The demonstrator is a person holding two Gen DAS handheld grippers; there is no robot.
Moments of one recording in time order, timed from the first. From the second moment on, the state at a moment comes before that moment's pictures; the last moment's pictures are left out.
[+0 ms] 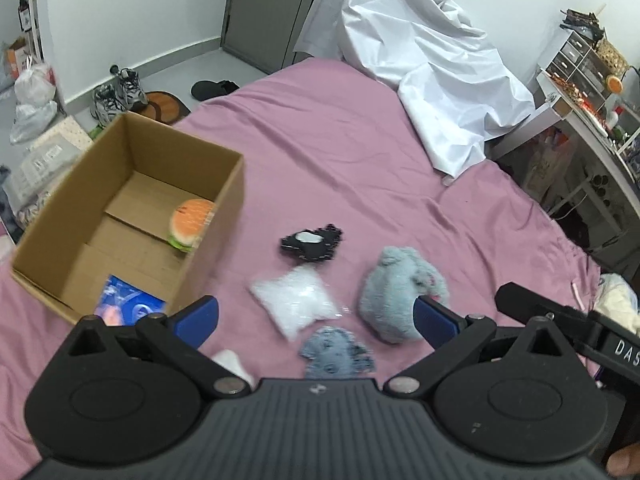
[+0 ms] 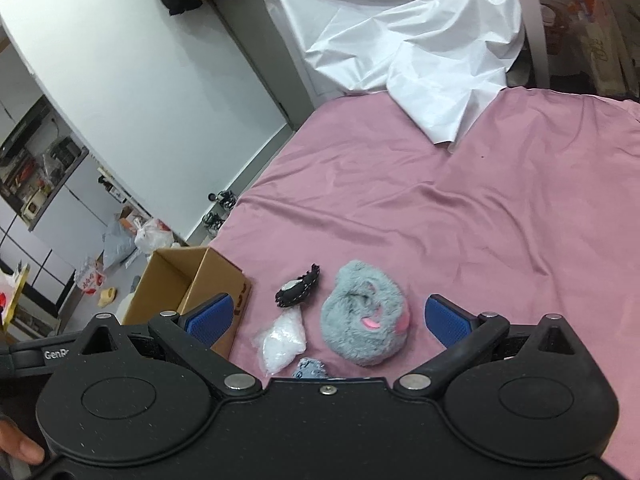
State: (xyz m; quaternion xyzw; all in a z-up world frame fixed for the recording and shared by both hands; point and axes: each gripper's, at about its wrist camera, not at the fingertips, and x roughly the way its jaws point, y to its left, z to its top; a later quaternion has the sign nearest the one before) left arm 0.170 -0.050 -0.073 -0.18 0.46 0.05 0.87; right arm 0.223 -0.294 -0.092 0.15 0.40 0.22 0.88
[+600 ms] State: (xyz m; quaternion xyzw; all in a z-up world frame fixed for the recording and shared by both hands) left arm 0.204 -0.086 -0.102 -0.21 0.47 0.05 0.85; right arm 0.263 -0.340 -0.140 0.26 0.47 0.18 0.82
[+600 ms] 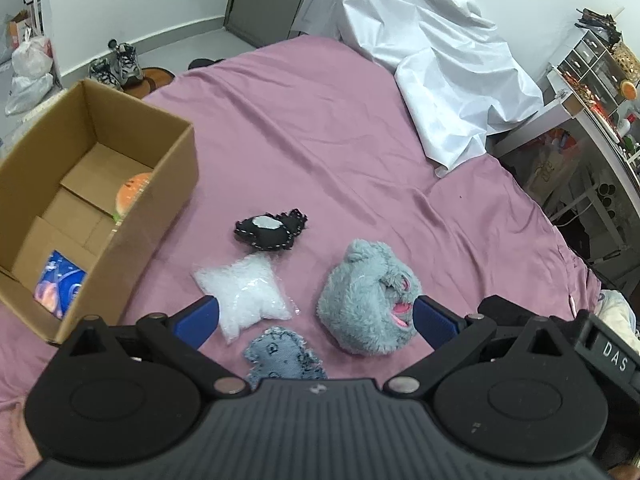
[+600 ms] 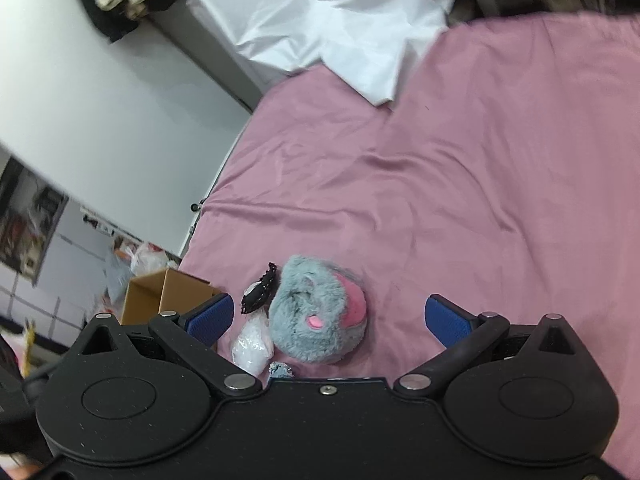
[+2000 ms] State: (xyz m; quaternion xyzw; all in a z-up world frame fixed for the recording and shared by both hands) left arm 0.236 -0.081 -0.171 -0.38 0.48 0.05 0.79; right arm 0.293 -0.322 -0.210 0.39 0.53 0.17 0.73
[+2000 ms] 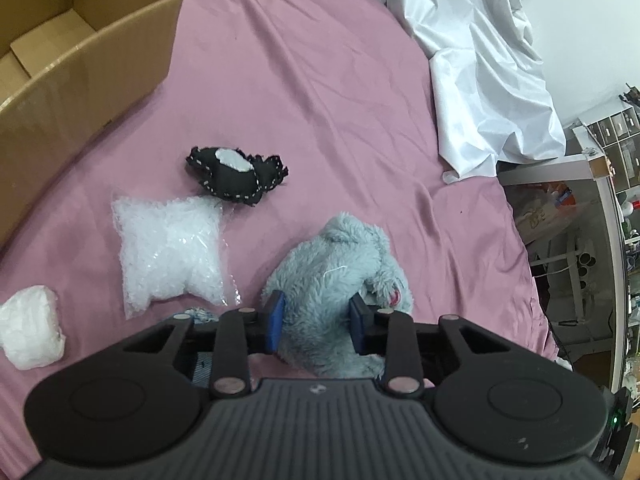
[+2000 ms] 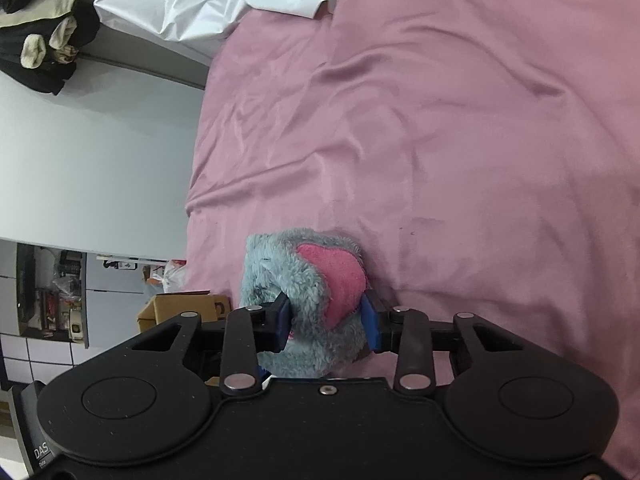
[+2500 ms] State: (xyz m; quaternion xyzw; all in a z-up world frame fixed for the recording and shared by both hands) left arm 0.222 -0.063 -0.126 -0.36 0.45 0.06 0.82; right arm 0.286 -0.303 -0.175 0.37 0.49 0.25 0.75
